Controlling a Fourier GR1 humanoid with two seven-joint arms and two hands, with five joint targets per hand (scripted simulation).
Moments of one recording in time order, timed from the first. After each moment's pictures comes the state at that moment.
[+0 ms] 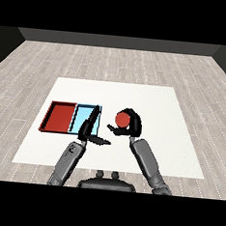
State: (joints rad) left arm -0.18 0.00 -0.31 -1.56 0.02 0.14 -0.20; right arm -0.37 0.00 0.32 -1.50 -0.12 -0.39 -0.27
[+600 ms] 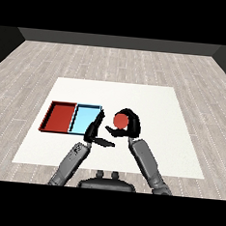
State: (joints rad) left arm -0.21 0.00 -0.40 -1.44 0.08 0.21 -0.23; right arm -0.37 0.00 0.35 -1.52 -0.12 -0.39 -0.30
